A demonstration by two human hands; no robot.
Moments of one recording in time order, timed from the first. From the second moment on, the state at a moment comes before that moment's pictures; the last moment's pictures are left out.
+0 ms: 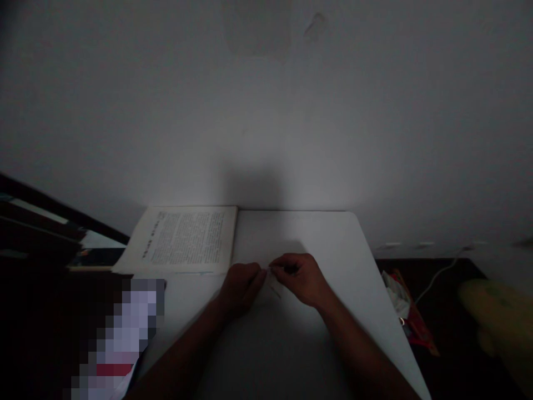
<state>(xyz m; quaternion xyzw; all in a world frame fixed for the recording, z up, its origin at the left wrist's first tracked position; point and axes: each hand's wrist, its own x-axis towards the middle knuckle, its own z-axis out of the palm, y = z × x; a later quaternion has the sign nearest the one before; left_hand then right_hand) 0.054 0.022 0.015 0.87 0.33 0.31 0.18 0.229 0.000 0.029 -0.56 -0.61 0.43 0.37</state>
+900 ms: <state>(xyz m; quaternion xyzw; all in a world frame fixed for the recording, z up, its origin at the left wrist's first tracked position) 0.046 0.030 0.024 0.71 0.34 0.27 0.55 0.225 -0.007 0.024 -0.52 -0.54 0.53 0.41</state>
